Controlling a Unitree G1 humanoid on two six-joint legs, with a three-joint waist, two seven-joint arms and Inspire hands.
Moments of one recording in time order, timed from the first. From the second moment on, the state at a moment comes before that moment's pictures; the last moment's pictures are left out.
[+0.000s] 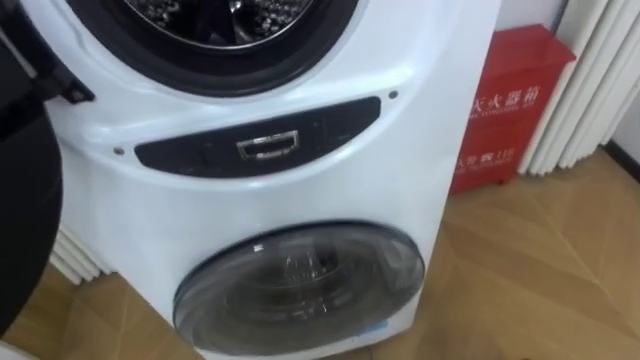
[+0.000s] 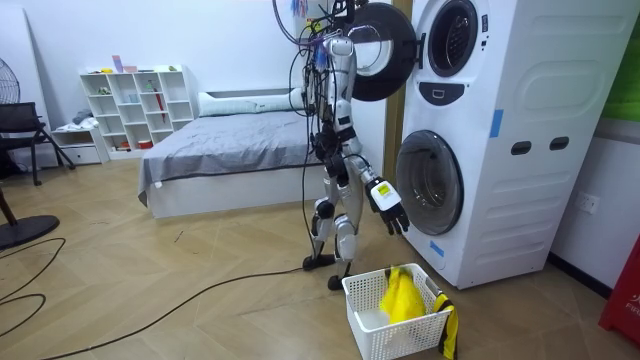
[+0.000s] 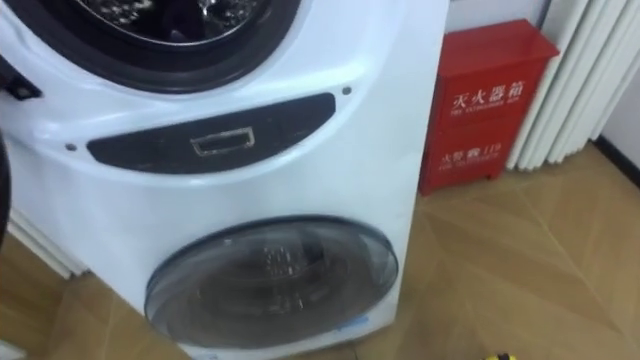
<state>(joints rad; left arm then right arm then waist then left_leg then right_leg) 0.09 0.26 -0.27 1.12 -0.29 0.02 0.09 0.05 -0.34 0.09 1.09 -0.24 -0.06 -0.43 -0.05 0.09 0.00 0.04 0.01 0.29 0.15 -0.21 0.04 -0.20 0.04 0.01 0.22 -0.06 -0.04</state>
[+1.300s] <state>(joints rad) 0.19 0.24 0.03 1.12 -0.22 0.02 0.16 0.12 -0.24 0.09 1.16 -0.04 -0.02 -0.15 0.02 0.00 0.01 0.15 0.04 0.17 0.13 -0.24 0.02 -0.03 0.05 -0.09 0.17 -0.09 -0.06</state>
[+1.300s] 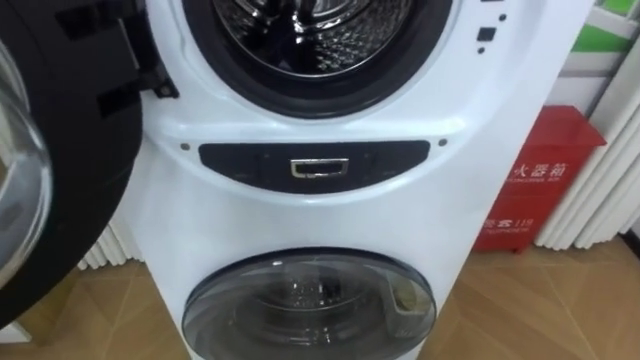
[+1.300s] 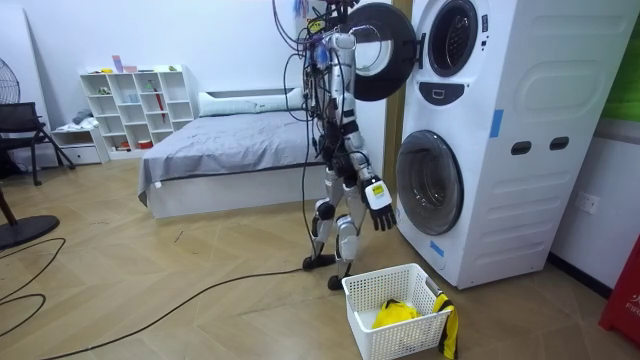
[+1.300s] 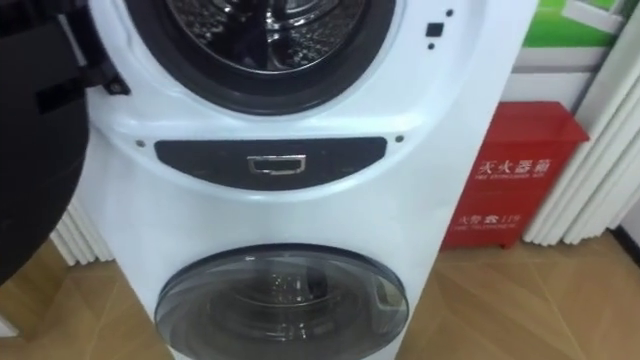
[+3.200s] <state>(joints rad) 0.11 0.18 -0.04 1.15 -0.11 -0.01 0.12 0.12 -0.24 0.01 1.17 0.12 -0.03 -0.06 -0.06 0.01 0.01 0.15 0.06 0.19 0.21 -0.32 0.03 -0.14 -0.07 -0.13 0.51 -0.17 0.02</state>
